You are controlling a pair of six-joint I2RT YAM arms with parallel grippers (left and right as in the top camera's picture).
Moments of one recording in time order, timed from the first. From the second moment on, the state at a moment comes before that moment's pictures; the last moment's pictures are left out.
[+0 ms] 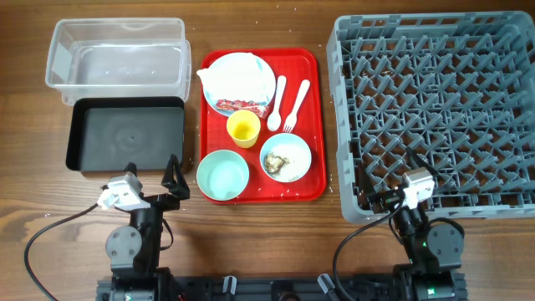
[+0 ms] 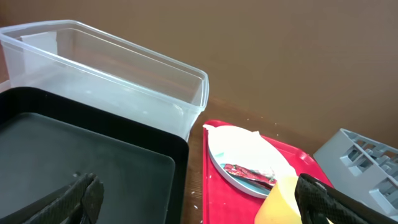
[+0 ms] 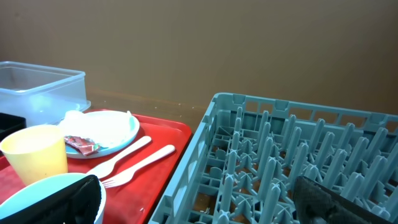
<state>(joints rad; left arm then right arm) 0.03 0.01 0.01 -0.07 0.01 -0.38 0.07 0.02 0.01 0.02 -0.20 -0.06</state>
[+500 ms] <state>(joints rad) -0.01 1.02 1.10 -0.62 0.16 -0.17 0.07 0.73 0.84 -0.46 -0.25 -0.05</state>
